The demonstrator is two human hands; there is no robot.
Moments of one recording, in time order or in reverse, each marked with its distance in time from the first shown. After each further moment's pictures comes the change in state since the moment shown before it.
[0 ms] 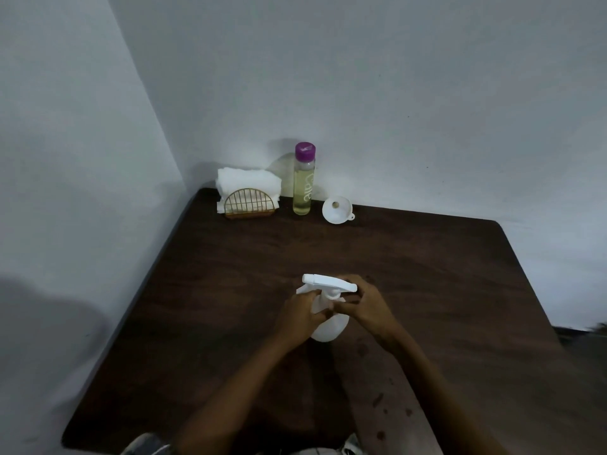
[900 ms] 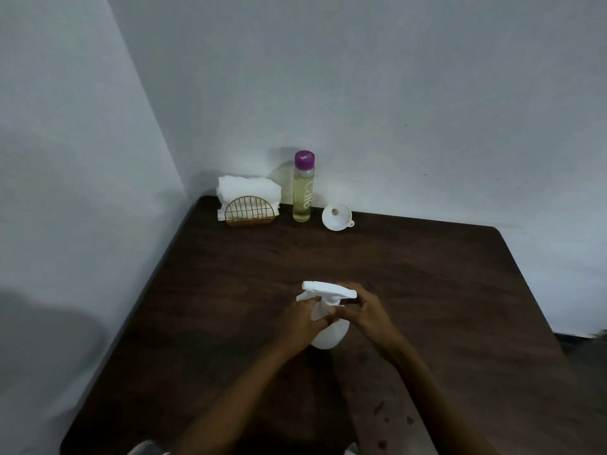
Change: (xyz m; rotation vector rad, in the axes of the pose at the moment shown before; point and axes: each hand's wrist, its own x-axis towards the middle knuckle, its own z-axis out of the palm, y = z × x) left_hand -0.001 0.002 -0.003 -0.010 -0.010 0.020; right_hand 0.000 0.008 0.000 0.046 0.015 0.029
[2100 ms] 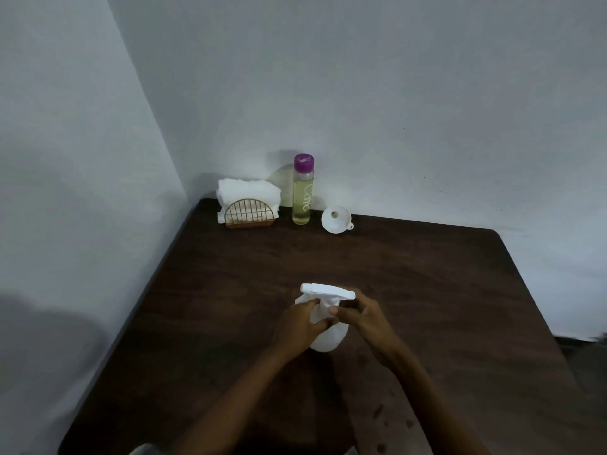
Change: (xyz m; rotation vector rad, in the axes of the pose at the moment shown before) left_hand -0.002 0.002 0.000 -0.011 0.033 0.020; right_hand -0.002 0.007 -0.002 0.052 -0.032 0.050
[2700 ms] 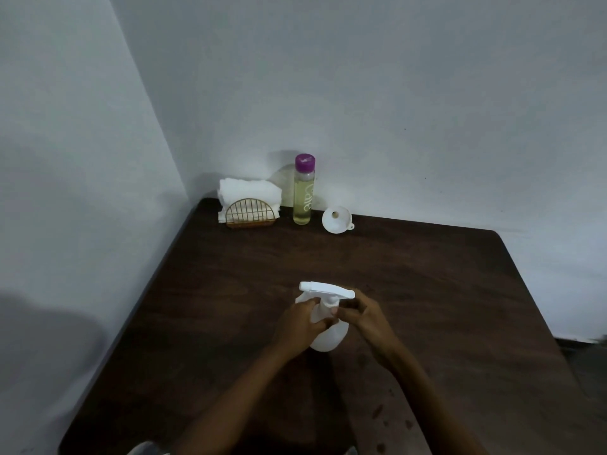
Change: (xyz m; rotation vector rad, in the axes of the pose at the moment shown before) left_hand 0.000 0.000 -0.001 0.002 -0.025 -0.014; right_hand 0.000 0.000 0.003 -0.015 0.033 0.002
